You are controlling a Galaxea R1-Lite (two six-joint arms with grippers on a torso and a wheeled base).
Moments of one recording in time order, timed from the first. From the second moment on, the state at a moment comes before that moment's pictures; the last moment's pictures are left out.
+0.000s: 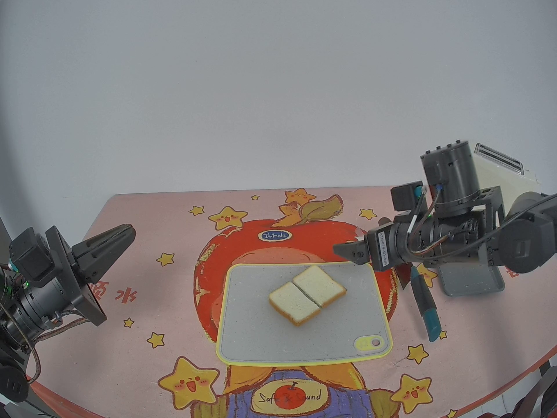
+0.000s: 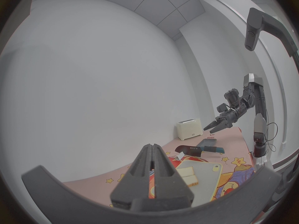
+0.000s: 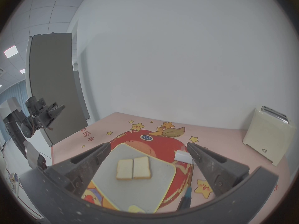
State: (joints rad) left arm -0.38 1.29 -0.17 -1.30 -0.51 0.10; right arm 0.62 1.79 -1.05 -0.09 -0.07 0.14
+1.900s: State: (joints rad) left arm -0.38 1.30 -0.15 -1.29 -0.51 0.10; right arm 0.66 2.00 -1.09 -0.09 -0.19 0.17
